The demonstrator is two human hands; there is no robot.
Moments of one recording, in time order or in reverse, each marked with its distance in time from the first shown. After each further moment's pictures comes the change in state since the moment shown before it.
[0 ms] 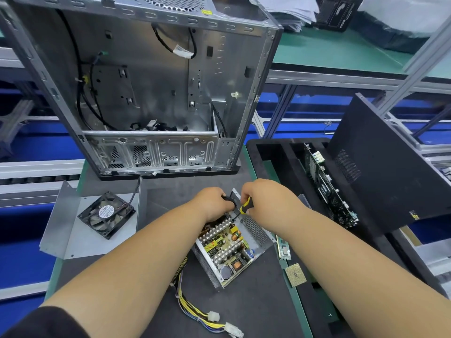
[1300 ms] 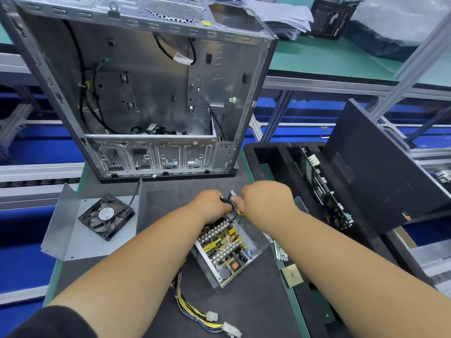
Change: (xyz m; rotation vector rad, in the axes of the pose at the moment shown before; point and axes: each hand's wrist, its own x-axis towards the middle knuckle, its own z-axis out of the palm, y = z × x) left_hand 0.002 -0.002 0.002 0.039 -0.008 0.004; right_hand 0.005 -0.008 0.007 -0.397 0.123 0.045
